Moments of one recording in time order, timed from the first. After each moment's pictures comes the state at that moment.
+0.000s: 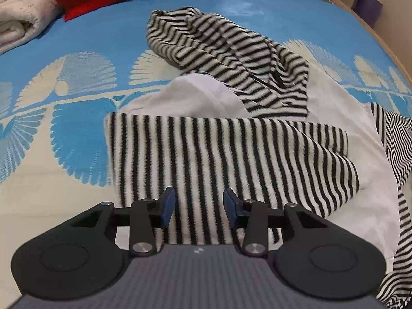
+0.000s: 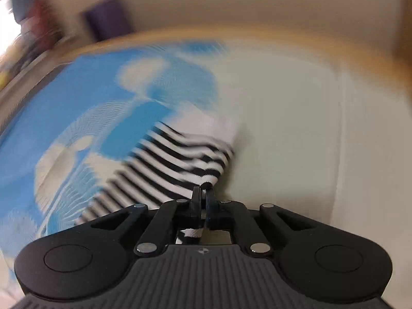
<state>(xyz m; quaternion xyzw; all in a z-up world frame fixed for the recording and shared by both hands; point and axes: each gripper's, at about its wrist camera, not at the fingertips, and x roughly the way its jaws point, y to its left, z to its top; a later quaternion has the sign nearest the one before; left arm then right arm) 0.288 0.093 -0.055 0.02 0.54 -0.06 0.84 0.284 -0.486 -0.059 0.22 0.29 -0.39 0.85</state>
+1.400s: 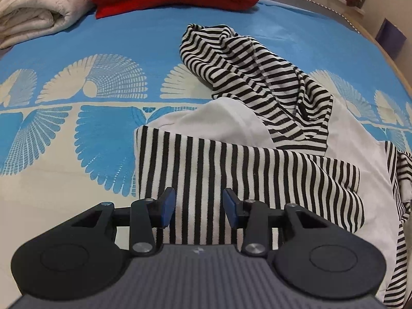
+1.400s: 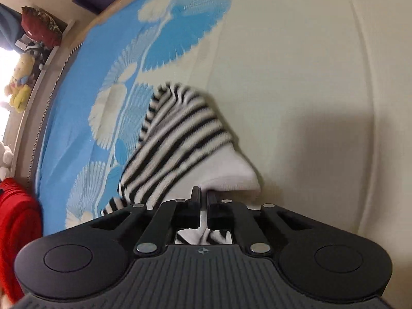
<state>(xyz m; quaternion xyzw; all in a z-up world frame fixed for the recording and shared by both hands) 0.301 0.117 -0.041 -0.01 0.52 -0.01 0.85 0.253 -0.442 -0.096 0.47 0.32 -0.34 0.75</state>
